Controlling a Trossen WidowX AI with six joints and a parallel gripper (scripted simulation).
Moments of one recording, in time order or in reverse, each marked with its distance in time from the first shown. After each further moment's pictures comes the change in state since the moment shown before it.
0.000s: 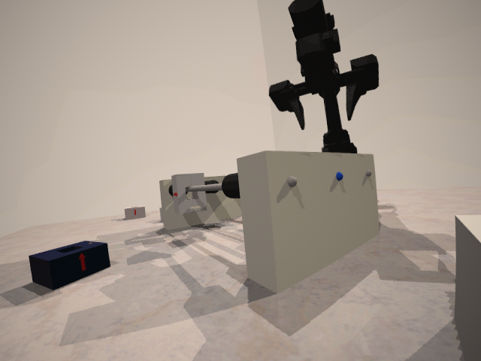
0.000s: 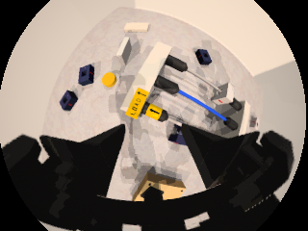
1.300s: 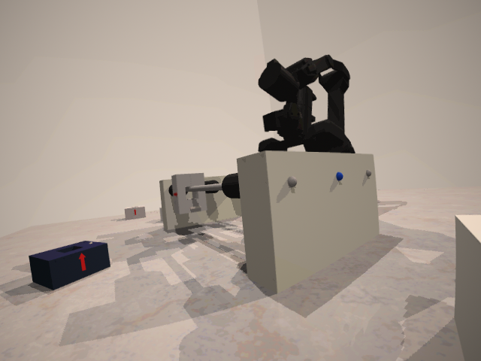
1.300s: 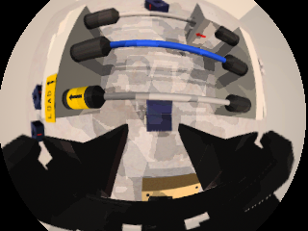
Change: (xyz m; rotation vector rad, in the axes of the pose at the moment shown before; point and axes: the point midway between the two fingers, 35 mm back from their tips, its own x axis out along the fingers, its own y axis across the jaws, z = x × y) arm 0.066 -0.077 -0.074 0.387 0.101 -0.141
